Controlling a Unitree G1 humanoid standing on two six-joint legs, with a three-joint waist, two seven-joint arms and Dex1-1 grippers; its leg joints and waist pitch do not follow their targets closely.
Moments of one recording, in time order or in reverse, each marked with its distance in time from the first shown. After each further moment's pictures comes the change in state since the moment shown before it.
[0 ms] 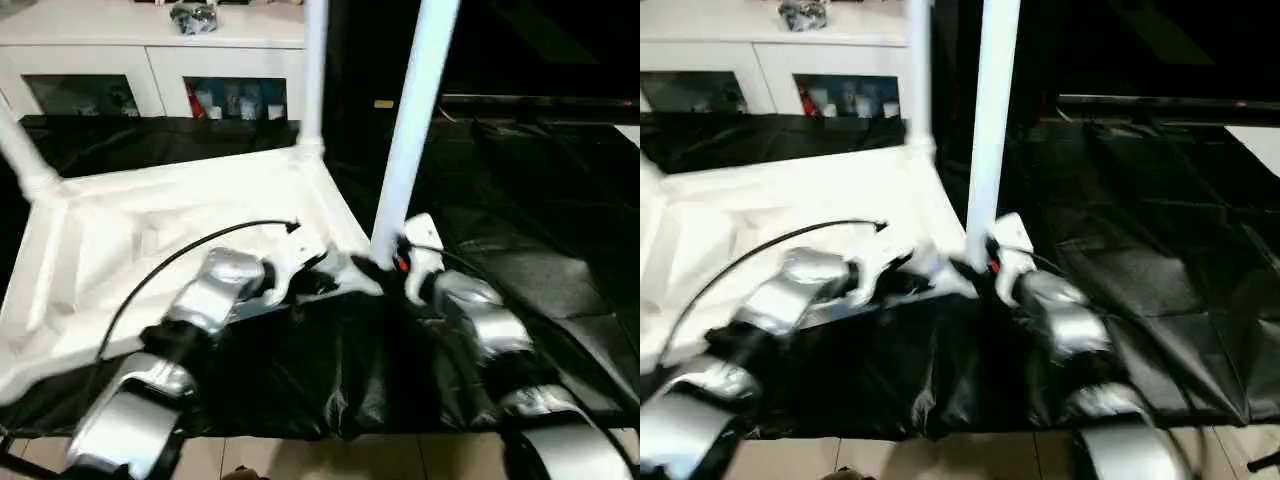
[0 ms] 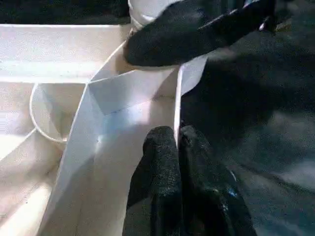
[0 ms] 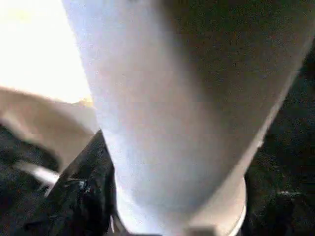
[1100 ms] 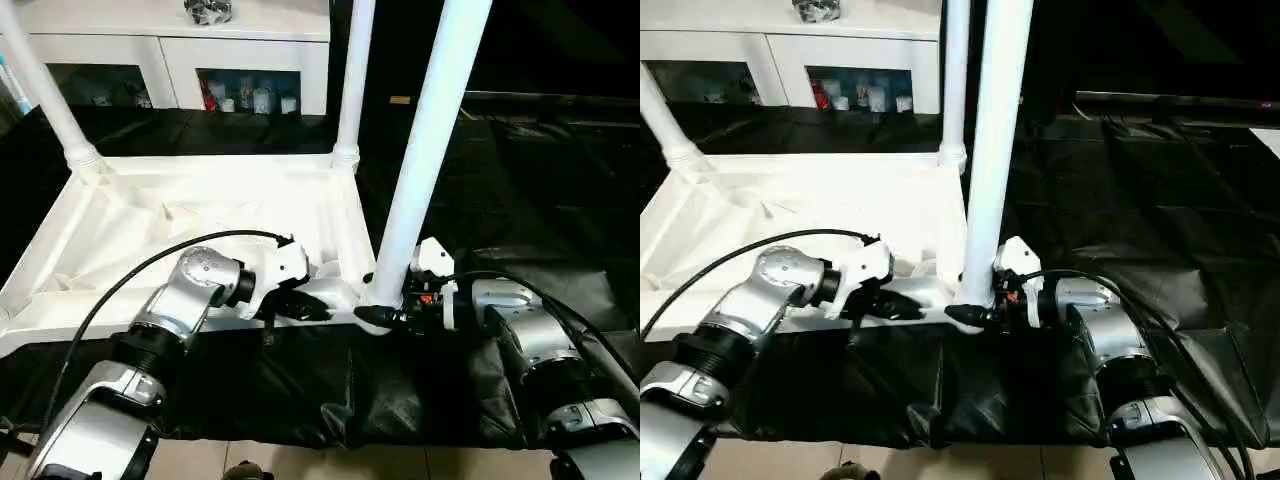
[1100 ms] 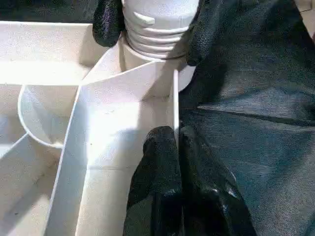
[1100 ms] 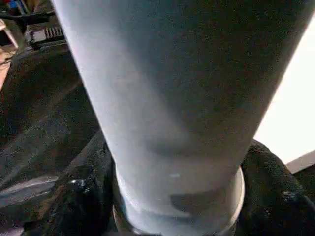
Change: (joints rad) left arm 0.059 0.149 -0.041 -0.082 -0.060 -0.141 -0.414; right arm 0.099 -0.210 0.126 -0.174 0.057 -0.028 0.693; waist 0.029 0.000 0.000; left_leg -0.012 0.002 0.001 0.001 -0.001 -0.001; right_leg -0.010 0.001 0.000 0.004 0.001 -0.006
